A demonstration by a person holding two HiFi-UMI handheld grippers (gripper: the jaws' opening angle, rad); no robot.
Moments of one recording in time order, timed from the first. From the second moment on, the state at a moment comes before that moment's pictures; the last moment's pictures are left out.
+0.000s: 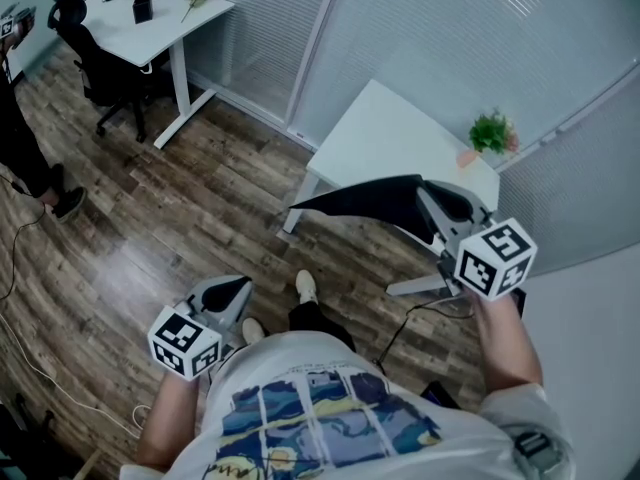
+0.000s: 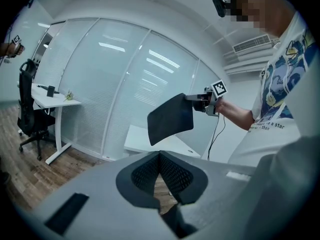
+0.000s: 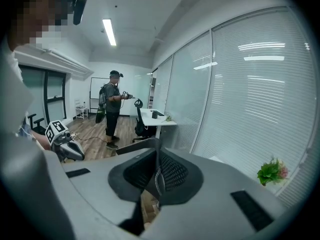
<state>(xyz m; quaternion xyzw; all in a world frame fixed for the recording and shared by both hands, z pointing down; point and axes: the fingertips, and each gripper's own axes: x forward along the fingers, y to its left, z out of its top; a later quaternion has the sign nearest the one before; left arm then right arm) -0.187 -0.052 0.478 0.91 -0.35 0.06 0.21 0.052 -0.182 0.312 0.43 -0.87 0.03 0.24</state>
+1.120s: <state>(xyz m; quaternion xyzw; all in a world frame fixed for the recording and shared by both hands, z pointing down) -0.183 -0.047 0.476 0.91 -0.35 0.07 0.21 0.057 -0.170 0.312 0.43 -0.87 0.02 0.23</state>
